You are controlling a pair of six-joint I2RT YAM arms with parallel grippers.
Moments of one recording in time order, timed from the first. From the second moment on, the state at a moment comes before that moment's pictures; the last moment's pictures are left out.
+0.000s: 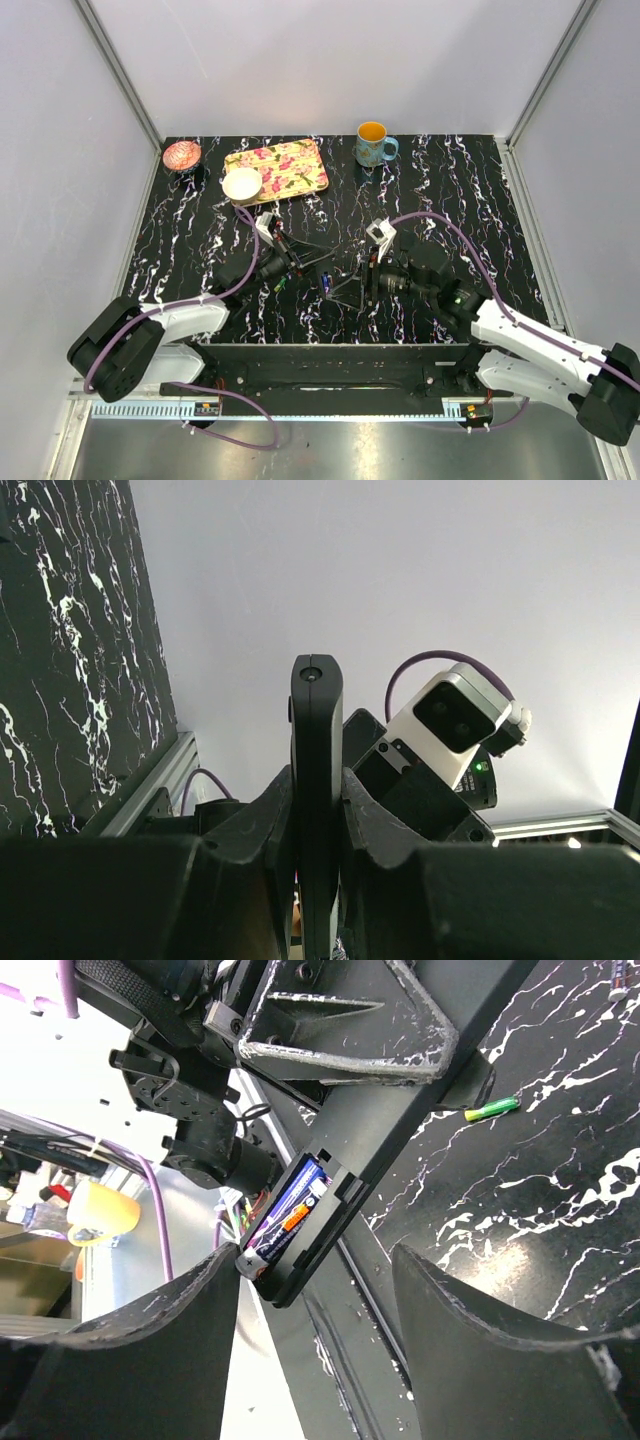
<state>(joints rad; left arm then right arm) -0.67 1.26 0.33 1.05 0.37 -1.59 0.85 0.92 0.60 0.10 -0.40 0.61</state>
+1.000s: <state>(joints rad) -0.69 1.25 0.33 1.06 0.38 -1.58 0.79 1.01 0.60 0.25 -0.49 0.73</state>
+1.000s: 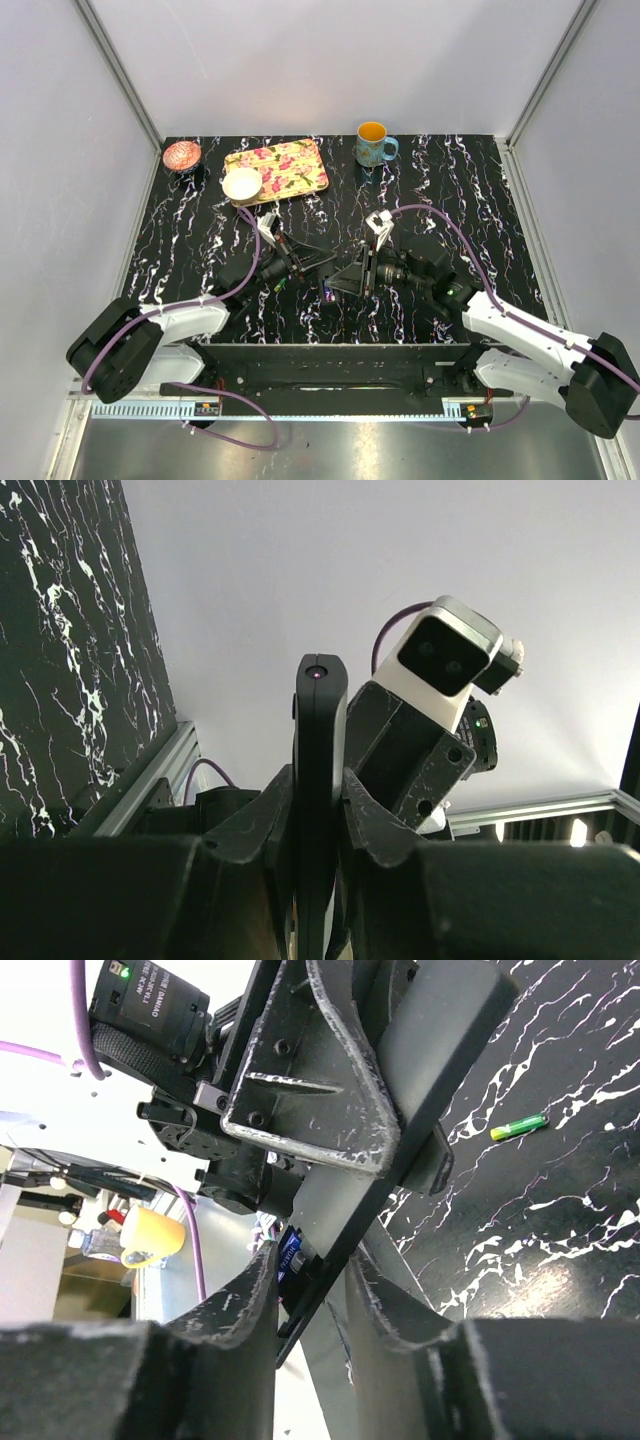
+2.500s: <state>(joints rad) -0.70 1.10 0.38 0.79 0.32 -1.41 0.78 1.06 0.70 0.11 -0.56 0.78</state>
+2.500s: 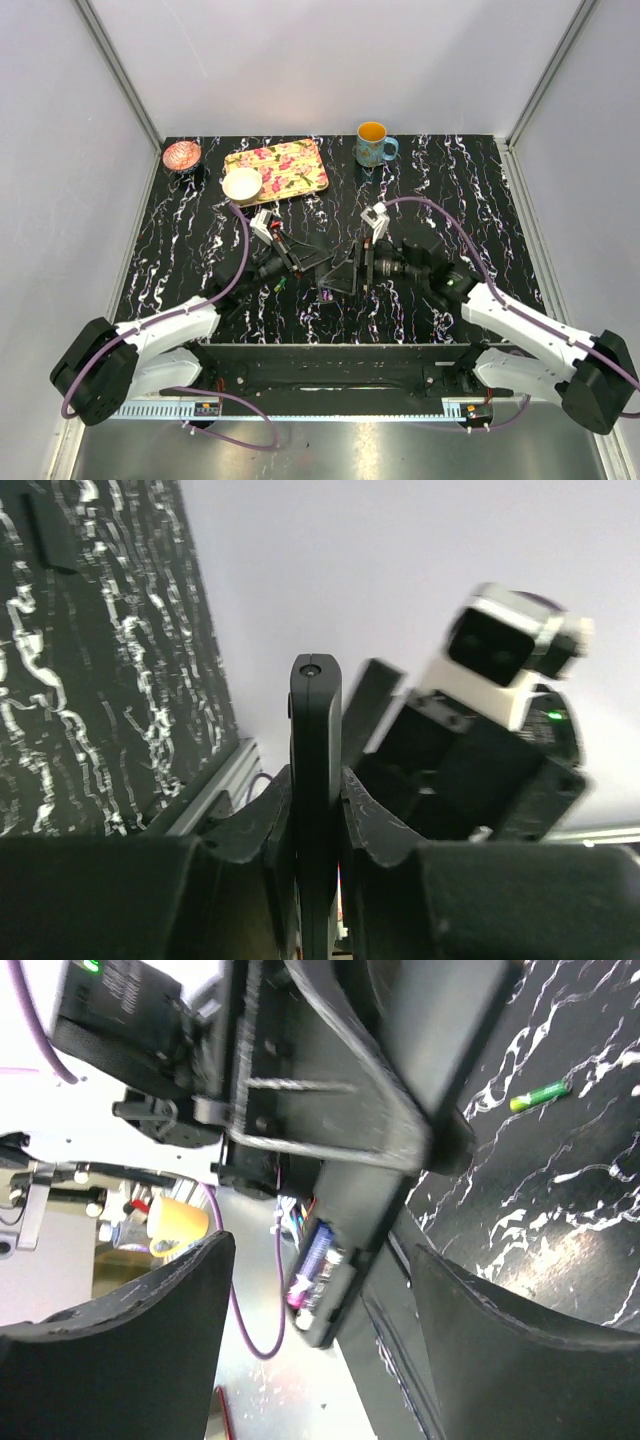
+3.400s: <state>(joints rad) -0.66 0.94 0.27 0.69 0.25 -1.33 0.44 1.55 0.95 -0.43 0.28 0.56</state>
